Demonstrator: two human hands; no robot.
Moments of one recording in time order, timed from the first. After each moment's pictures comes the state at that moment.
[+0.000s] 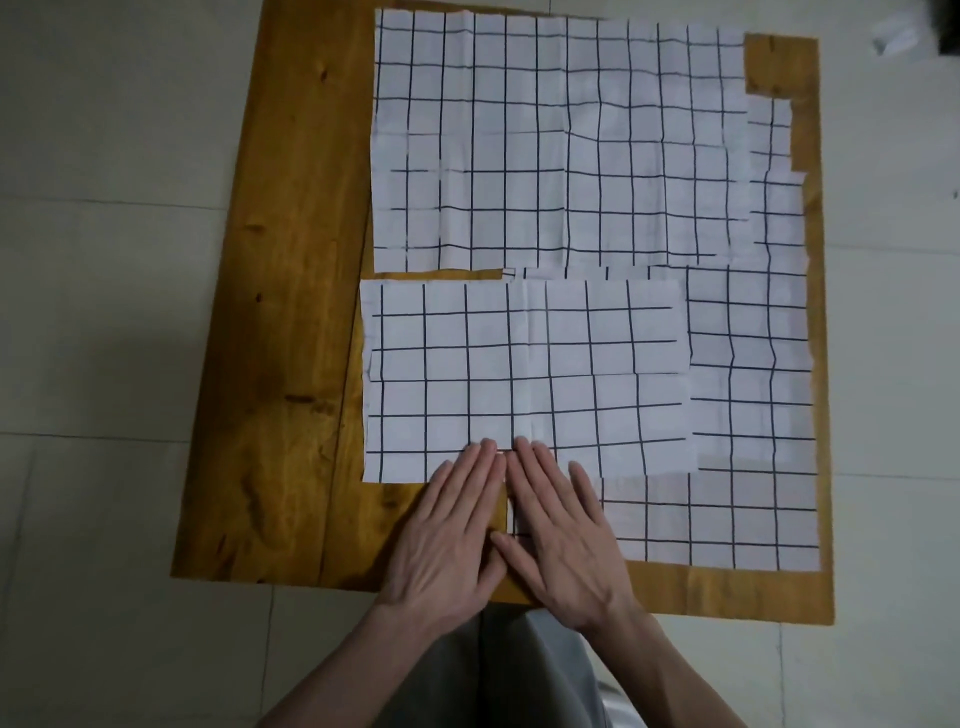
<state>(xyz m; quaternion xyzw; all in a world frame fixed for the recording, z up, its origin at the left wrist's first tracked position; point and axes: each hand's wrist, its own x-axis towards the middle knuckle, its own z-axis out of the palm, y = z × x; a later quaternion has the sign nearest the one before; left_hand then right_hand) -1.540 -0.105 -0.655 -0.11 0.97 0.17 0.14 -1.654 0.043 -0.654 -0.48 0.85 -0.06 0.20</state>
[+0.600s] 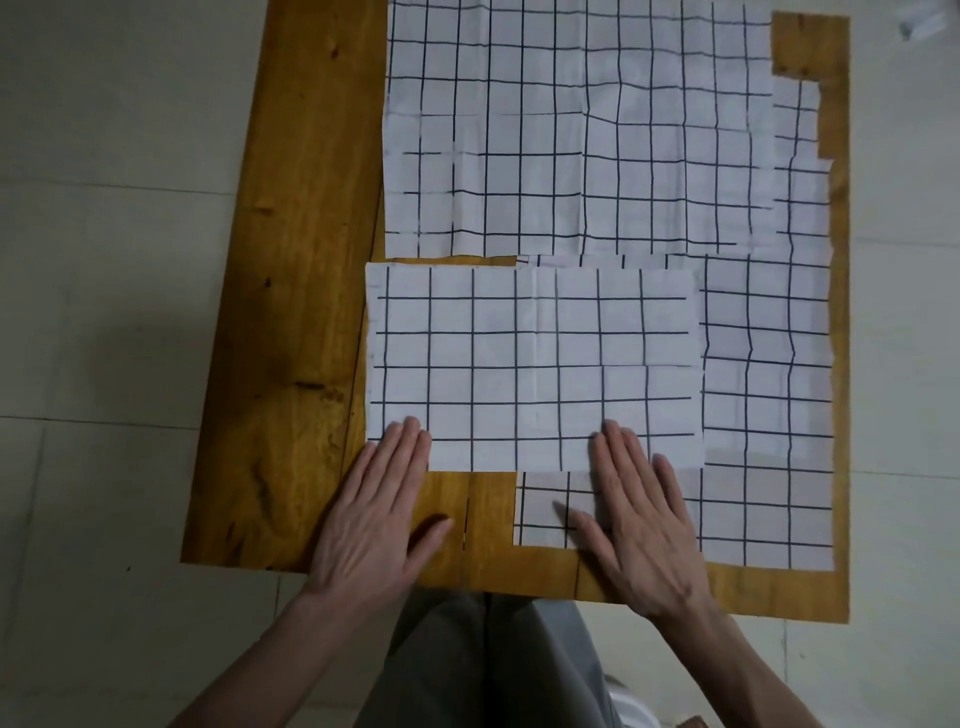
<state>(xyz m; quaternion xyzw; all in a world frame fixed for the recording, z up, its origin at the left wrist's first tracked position) -1.498 -0.168 -0.661 -0.16 0.97 0.12 0.13 -1.687 0.085 -0.654 -0.41 0.89 -0.04 0.19</state>
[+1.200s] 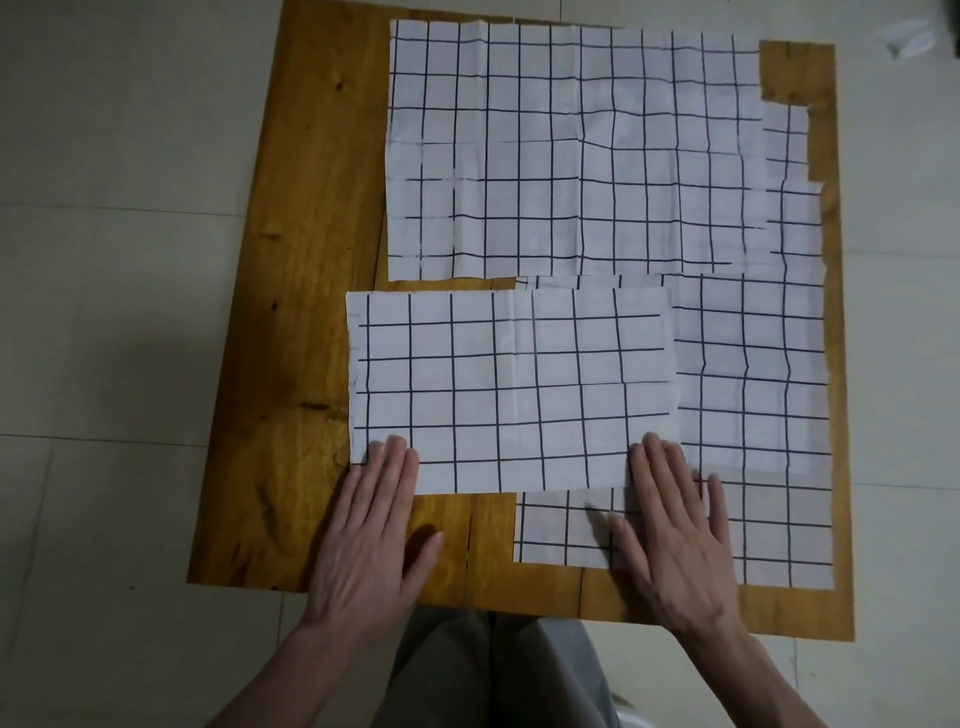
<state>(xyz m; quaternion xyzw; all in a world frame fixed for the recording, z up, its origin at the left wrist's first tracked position) -1.494 -0.168 -0.652 -0.19 0.97 0.13 0.10 -1.700 0.101 -0.651 -0.35 0.92 -0.04 0.16</state>
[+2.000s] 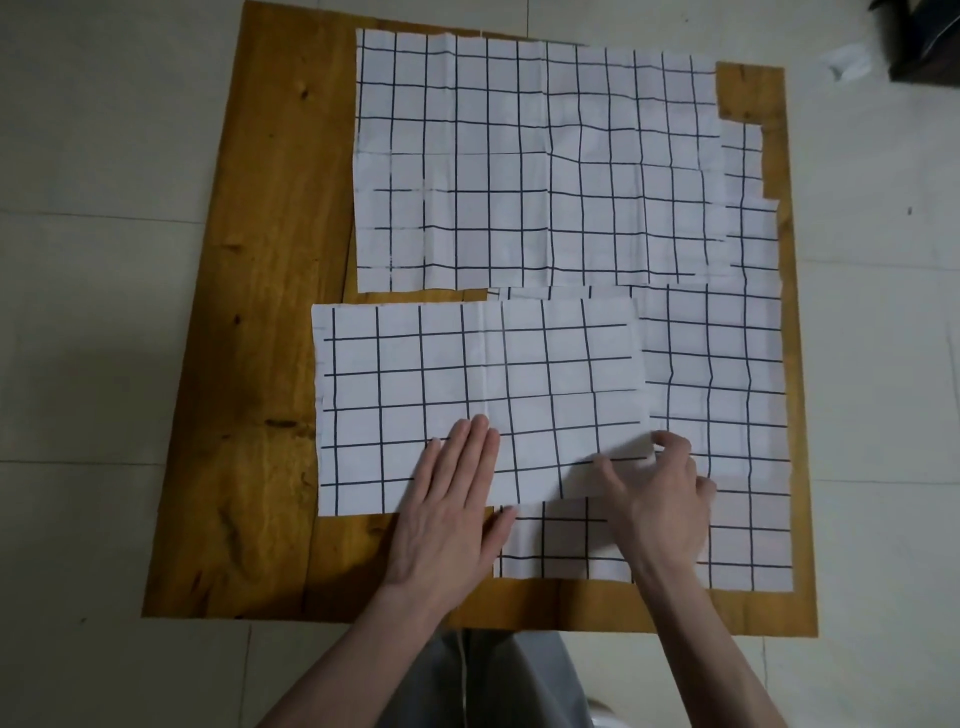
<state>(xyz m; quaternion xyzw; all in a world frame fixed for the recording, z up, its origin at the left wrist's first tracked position) -1.584 -0.120 -0.662 -0.14 0.97 0.10 0.14 -1.730 0.032 -0.618 0.04 0.97 -0.15 0.18</state>
